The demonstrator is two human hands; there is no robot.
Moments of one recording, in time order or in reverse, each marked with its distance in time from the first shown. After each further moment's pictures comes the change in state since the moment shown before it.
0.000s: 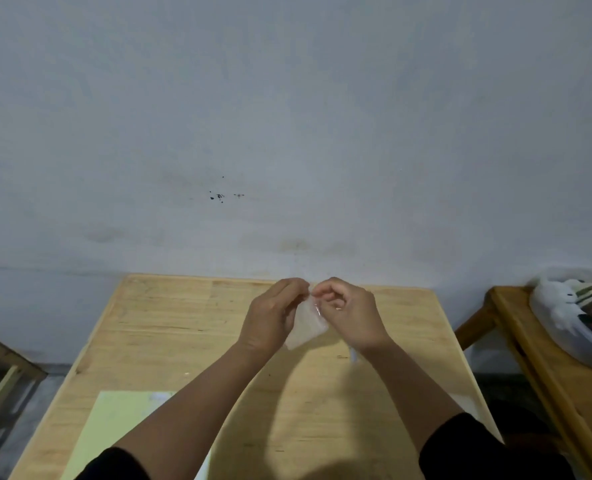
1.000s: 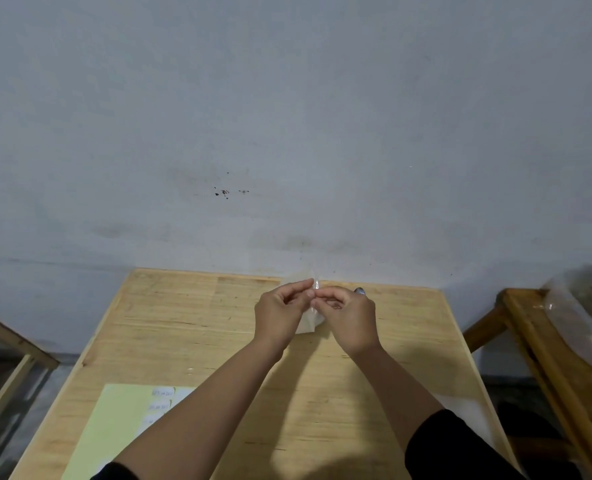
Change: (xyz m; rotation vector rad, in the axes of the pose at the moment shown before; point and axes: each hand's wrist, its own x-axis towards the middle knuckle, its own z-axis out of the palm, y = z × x) left_hand 0.009 0.022 0.008 -0.669 0.008 -0.915; right_hand 0.006 0.014 0.019 0.062 0.143 0.134
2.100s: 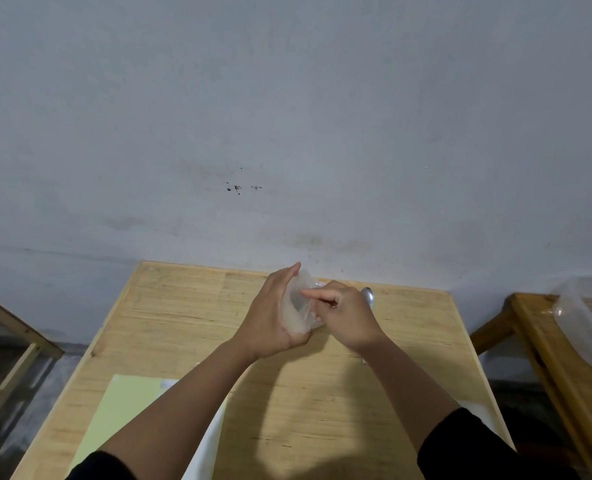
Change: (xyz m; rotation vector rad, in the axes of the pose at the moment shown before) left_hand 0.012 -0.021 -0.048 0.621 -0.237 0.539; right_hand -0.002 -0.019 0.005 -0.168 -0.290 -0.091
